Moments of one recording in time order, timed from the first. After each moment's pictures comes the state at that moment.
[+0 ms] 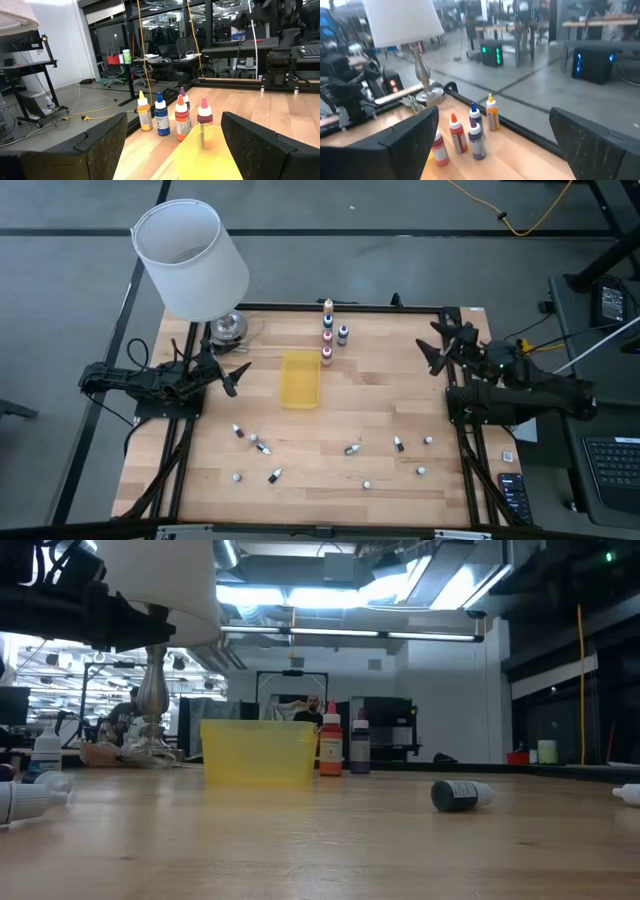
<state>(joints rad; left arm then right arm) -0.09 0.00 0.01 0.07 -0.68 0.14 -0.17 0.28 0.48 -0.29 0.50 0.19</state>
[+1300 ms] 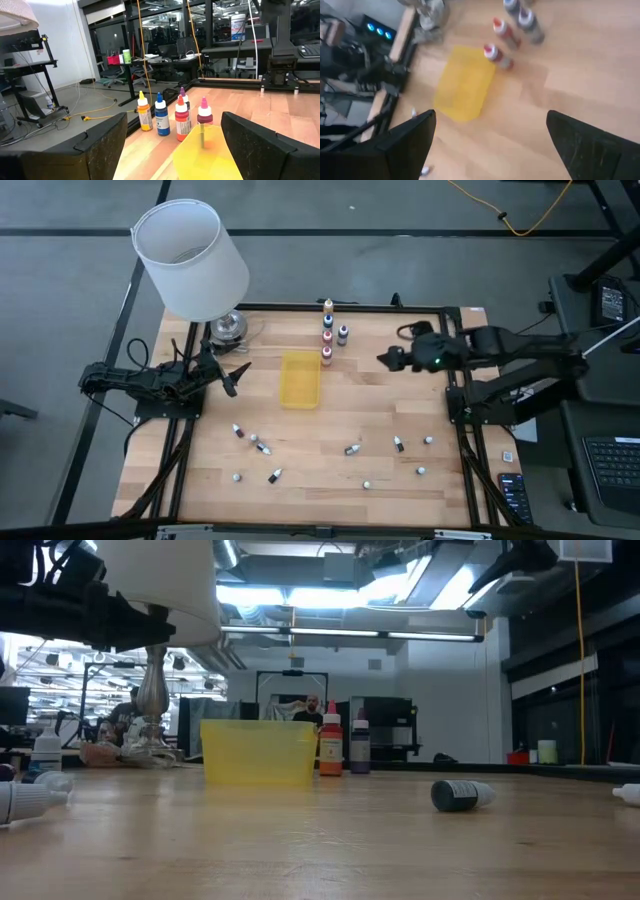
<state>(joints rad) -0.09 0.00 0.01 0.07 -0.68 0.14 0.10 1.15 1.29 -0.99 0.36 1.32</state>
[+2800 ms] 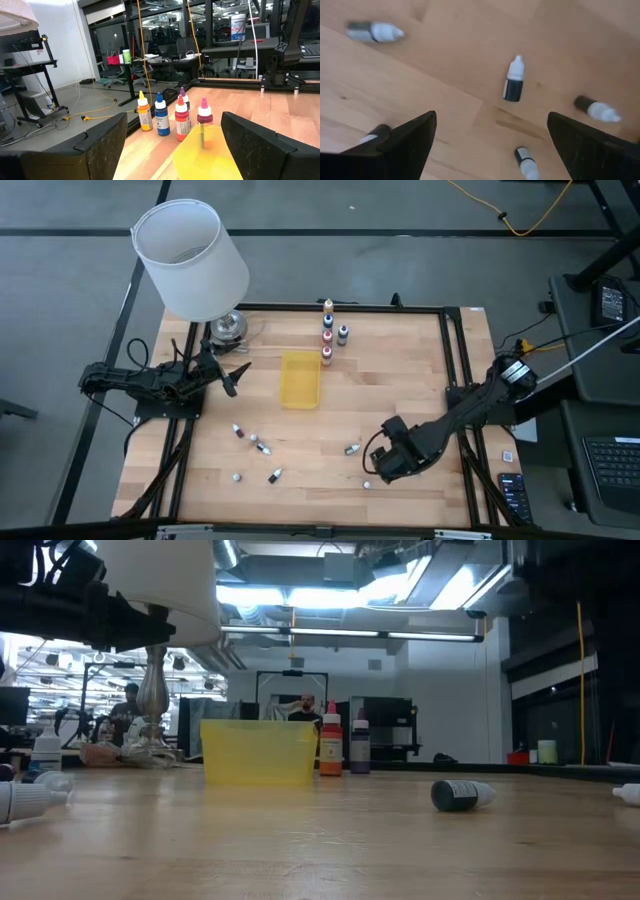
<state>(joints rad) -0.09 0.00 0.01 0.07 -0.68 0.14 0.61 1.73 1.25 -1.11 0.07 1.74</state>
